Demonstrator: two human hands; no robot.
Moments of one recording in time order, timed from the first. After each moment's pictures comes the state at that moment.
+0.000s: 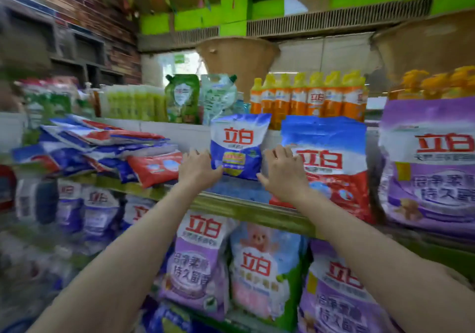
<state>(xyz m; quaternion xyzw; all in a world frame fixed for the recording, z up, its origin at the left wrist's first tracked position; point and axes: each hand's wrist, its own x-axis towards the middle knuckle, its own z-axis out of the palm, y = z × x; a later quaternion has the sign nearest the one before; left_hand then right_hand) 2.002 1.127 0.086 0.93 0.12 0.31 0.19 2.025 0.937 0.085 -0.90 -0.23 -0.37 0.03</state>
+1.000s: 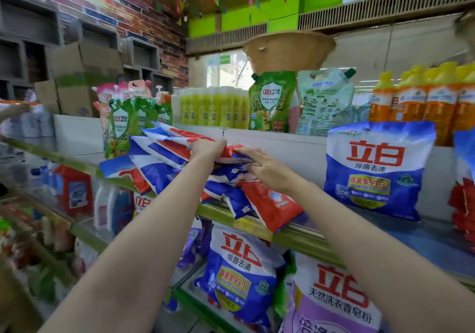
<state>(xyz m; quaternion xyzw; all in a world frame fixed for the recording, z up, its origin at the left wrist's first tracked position) 2.105 1.459 0.135 0.71 0.26 0.29 0.58 2.117 1.288 0.112 -0.82 -0.46 -0.10 0.33</state>
